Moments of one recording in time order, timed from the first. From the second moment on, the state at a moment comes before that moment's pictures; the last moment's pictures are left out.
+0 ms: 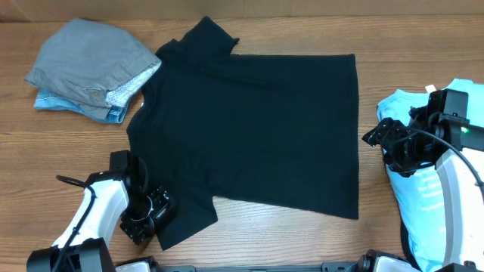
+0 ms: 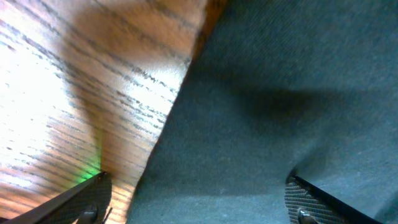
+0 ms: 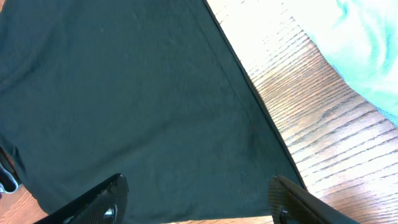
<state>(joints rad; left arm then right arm) 0.17 1.39 0.57 -0.91 0.18 -0.66 -0.26 1.35 1.12 -1.10 -0.33 0.46</state>
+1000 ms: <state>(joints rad) 0.17 1.42 0.58 -0.87 0.31 -0.54 -0.26 1.35 1.12 -1.10 -0.29 0.46</state>
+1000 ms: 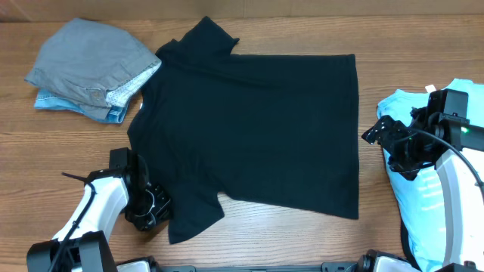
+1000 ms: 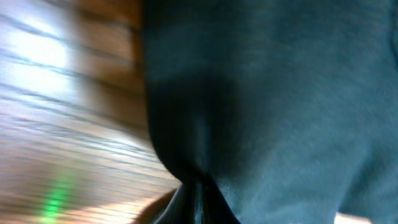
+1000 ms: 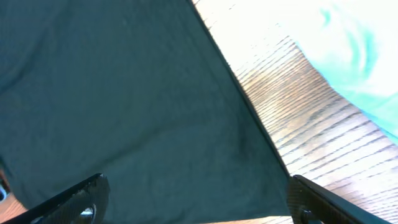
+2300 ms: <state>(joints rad) 0.17 1.43 0.83 -1.21 0.18 -0.50 -0.41 1.35 0.72 -1.06 -0.38 0.51</state>
